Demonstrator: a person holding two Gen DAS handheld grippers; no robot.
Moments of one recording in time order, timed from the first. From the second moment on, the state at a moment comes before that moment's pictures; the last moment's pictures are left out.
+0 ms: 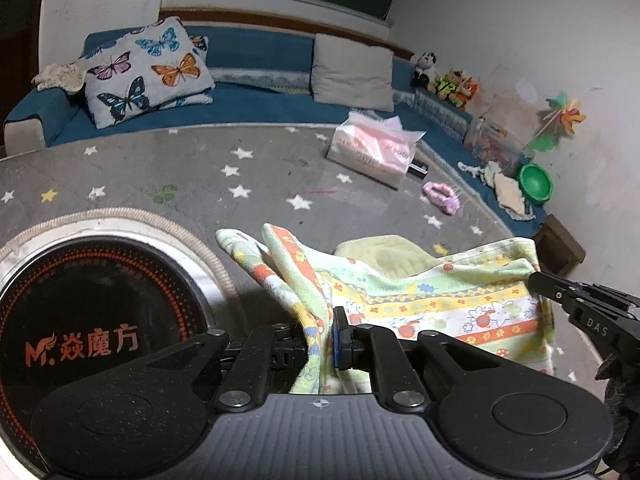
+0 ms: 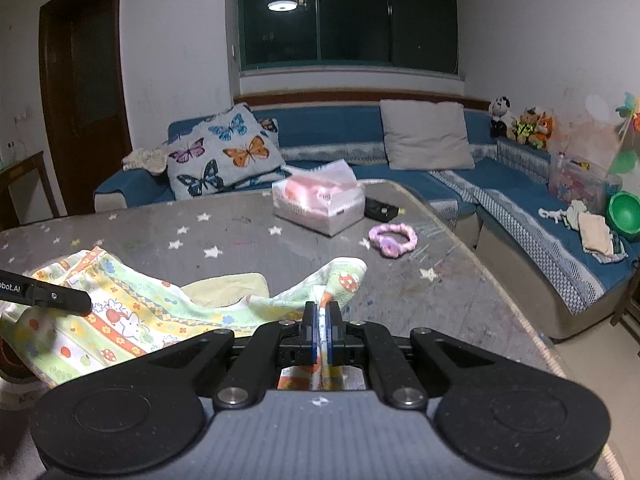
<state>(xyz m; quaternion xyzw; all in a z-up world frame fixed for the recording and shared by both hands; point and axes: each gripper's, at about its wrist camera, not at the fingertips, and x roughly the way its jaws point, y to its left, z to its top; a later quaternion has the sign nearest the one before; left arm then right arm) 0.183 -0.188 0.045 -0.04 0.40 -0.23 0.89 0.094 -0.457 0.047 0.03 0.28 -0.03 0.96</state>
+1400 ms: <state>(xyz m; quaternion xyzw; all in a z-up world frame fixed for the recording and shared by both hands) 0.179 -0.193 0.015 0.04 0.38 -0.19 0.90 0.089 -0.412 -0.002 0.05 0.32 0.06 0.94</state>
